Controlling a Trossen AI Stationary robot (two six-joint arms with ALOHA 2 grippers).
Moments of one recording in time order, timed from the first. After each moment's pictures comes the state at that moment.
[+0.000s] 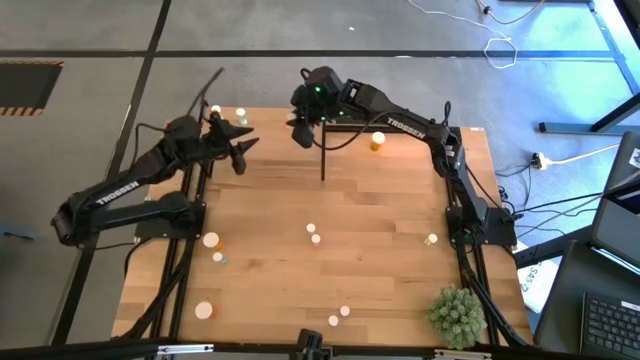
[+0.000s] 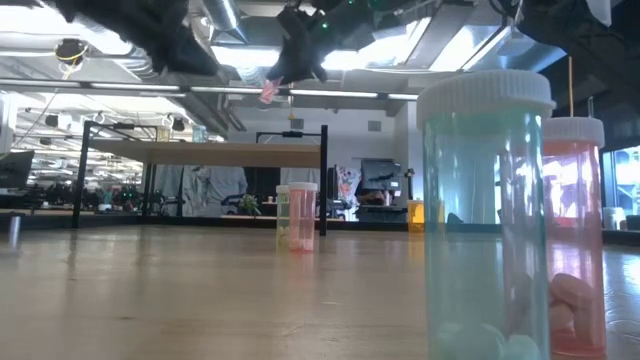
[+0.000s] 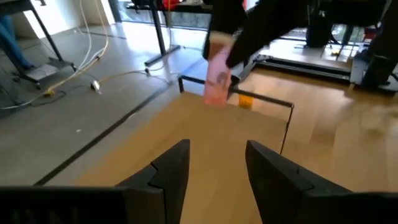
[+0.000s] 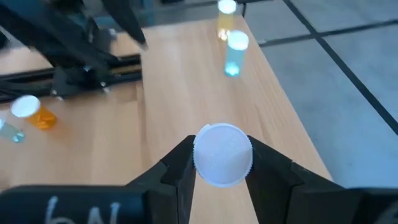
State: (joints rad) left arm 0.65 0.69 0.68 -0.16 0.00 0.08; right arm -0.40 2.19 2.36 -0.78 -0.14 -0.09
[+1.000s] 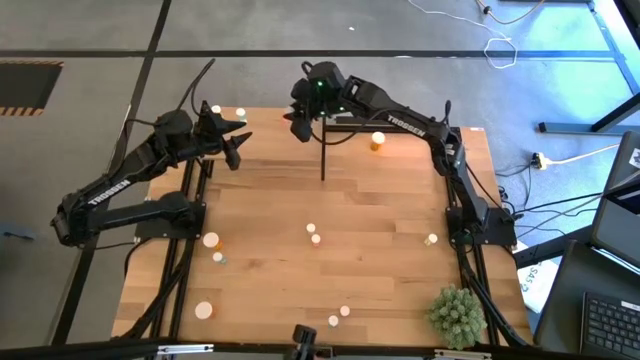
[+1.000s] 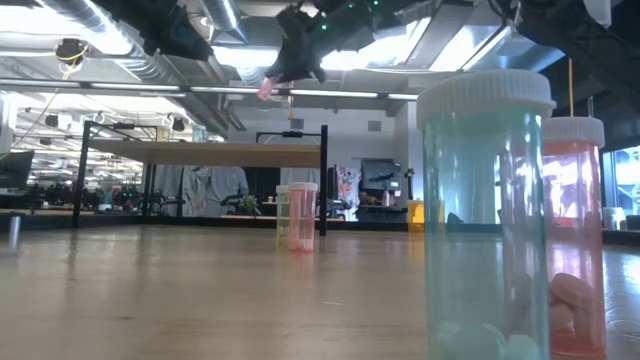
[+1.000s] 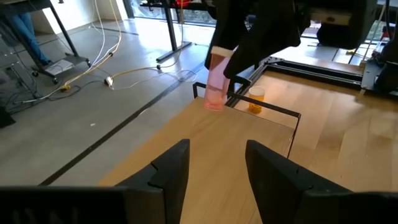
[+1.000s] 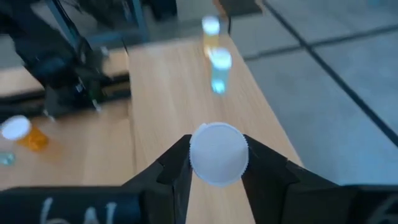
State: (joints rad) left arm 0.65 0.68 0.80 -0.31 -0.04 0.08; right arm -0.43 2.20 2.36 -0.69 -0.18 -0.06
